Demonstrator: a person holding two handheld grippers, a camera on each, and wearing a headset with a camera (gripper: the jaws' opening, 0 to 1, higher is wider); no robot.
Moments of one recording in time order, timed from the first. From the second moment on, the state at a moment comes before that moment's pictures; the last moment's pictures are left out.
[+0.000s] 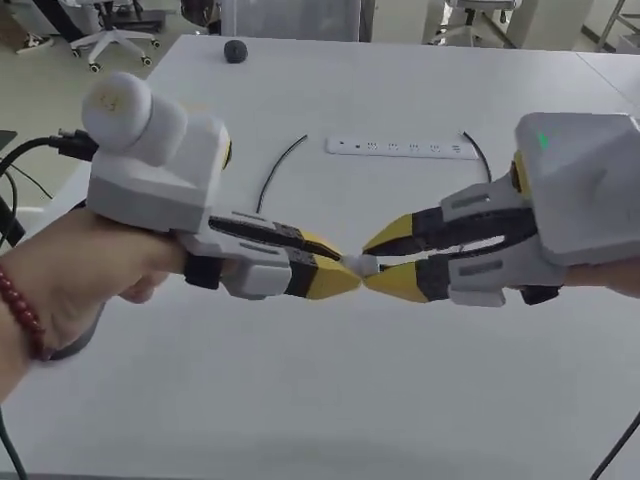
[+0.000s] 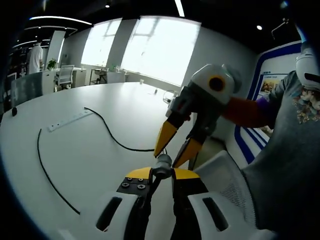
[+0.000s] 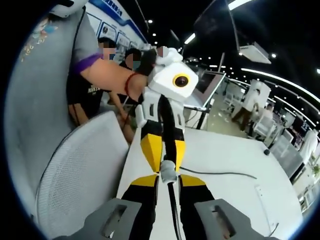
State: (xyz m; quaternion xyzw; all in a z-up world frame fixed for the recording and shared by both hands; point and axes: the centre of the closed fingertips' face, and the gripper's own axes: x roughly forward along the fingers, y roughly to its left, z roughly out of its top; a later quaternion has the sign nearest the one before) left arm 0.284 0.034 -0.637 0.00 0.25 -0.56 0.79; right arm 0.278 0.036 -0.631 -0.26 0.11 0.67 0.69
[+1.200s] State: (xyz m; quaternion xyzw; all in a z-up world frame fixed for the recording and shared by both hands) left arm 0.275 0.037 -0.639 0.04 0.24 -0.58 0.77; right arm 0.272 0.028 -0.643 -0.28 0.14 0.68 0.67
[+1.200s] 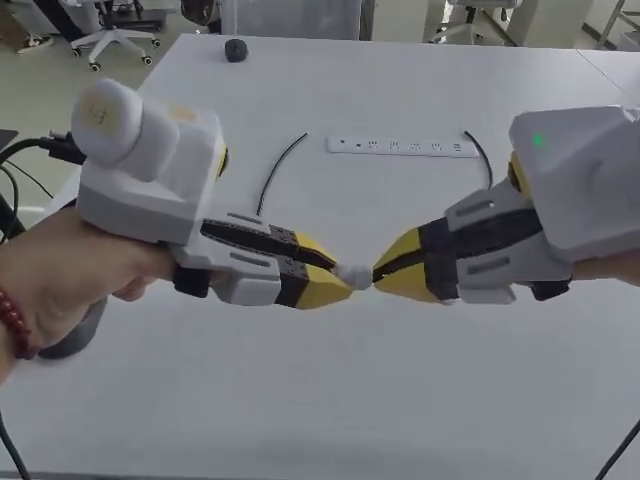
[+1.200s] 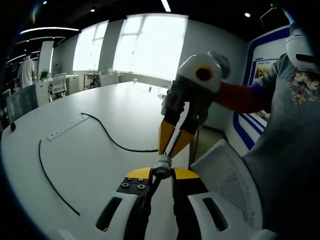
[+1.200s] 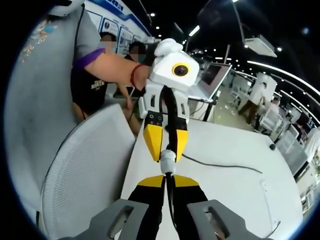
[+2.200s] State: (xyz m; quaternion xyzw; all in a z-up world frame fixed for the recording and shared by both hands) left arm 0.282 0.041 -0.642 0.07 0.23 -0.58 0.78; right arm 0.284 0.007 -0.669 -0.34 0.18 0.63 0.68
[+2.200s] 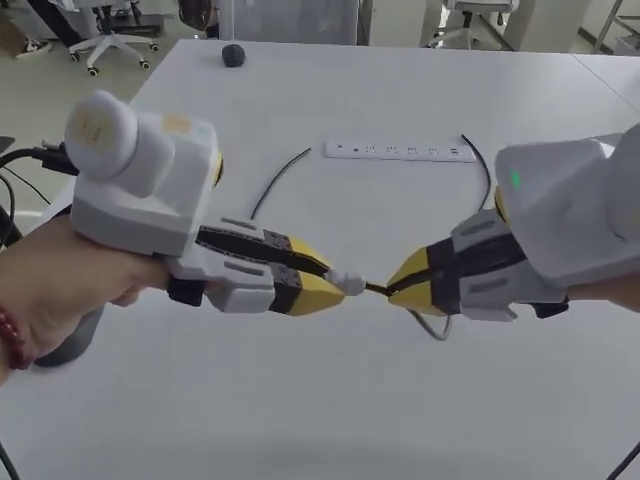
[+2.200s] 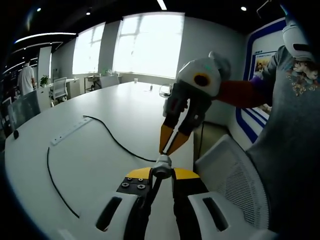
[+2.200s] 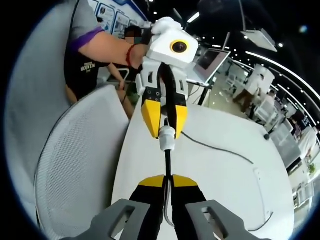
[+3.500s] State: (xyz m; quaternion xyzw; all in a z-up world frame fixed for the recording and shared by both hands) left arm 0.293 0.036 -0.661 0.11 0.23 -0.58 0.77; right arm 0.317 -0.112 -0.782 -0.39 0.37 0.52 0.66
